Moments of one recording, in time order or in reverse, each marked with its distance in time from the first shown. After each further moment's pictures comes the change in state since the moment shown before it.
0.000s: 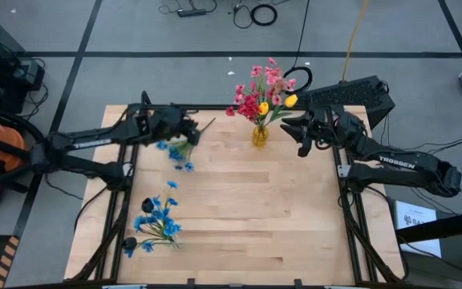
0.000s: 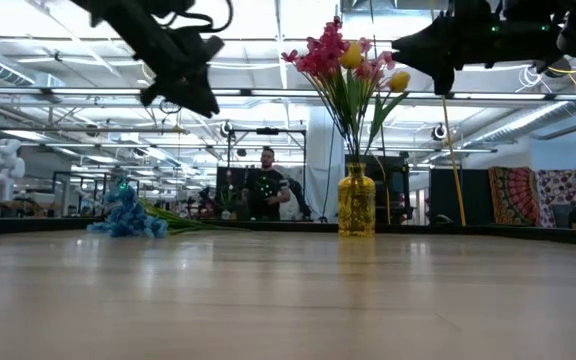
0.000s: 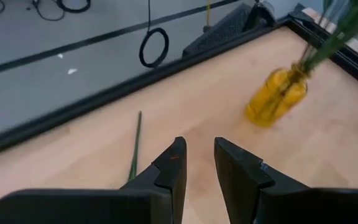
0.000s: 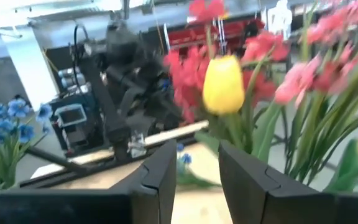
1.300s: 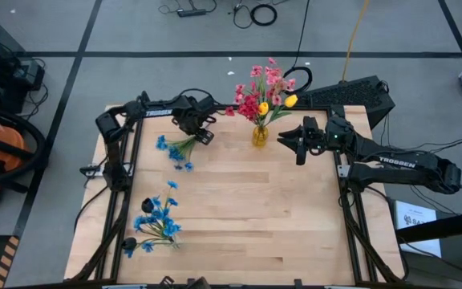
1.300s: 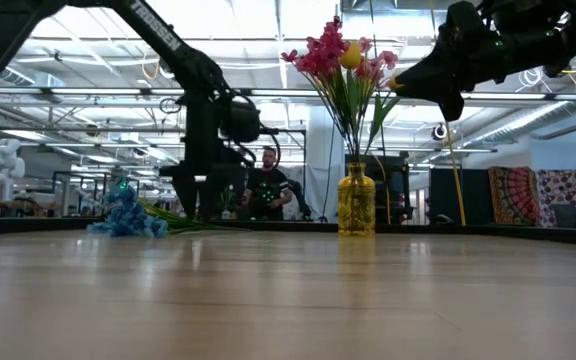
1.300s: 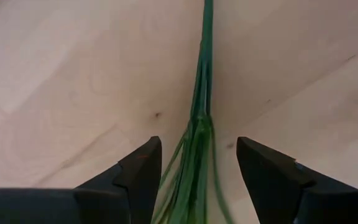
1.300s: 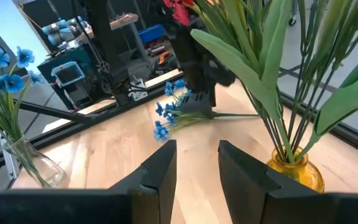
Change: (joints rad) left arm 0.255 0.759 0.415 -0.510 0.248 0.143; right arm 0.063 0.000 0.000 -0.273 0.028 0.076
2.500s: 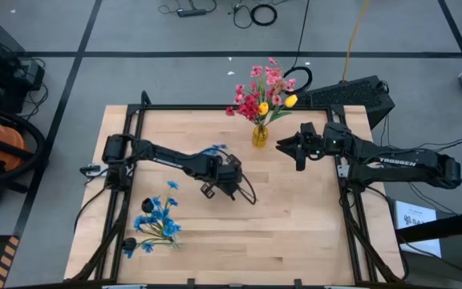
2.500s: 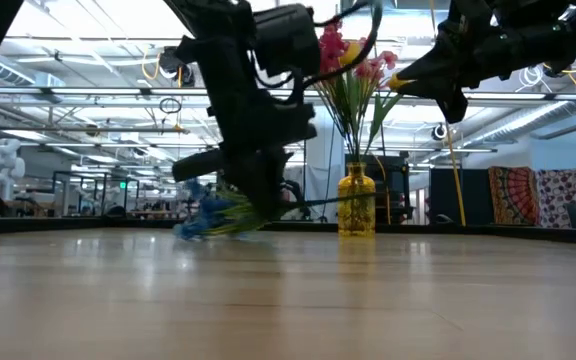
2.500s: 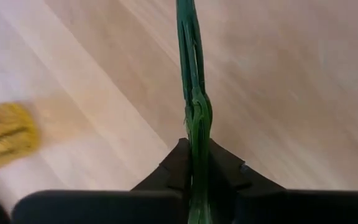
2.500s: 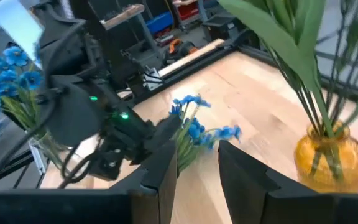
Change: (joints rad) left arm -0.654 0.035 -0.001 0.309 -0.168 1.152; right arm 0.101 0.000 0.000 -0.029 0.039 0.102
